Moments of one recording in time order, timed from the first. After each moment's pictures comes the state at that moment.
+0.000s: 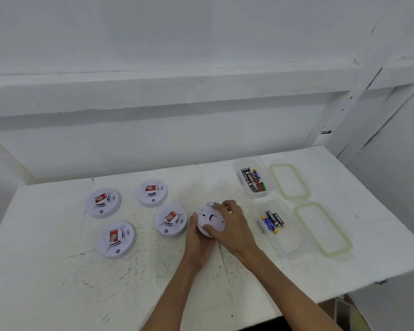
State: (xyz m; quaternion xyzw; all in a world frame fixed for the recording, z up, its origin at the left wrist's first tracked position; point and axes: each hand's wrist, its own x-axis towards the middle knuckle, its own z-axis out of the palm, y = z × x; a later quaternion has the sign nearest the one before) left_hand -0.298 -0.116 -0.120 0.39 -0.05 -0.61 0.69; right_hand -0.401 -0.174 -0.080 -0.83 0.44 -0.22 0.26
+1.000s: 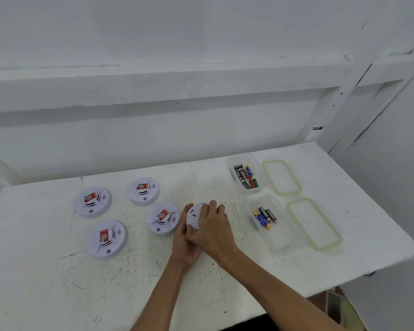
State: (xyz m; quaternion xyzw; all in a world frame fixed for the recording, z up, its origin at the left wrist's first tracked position) left_hand -0.289 -0.112 -0.131 0.31 0.02 -0.60 0.74; right_hand -0.367 -0.149 -0.072 -0.88 0.47 -0.13 0.00
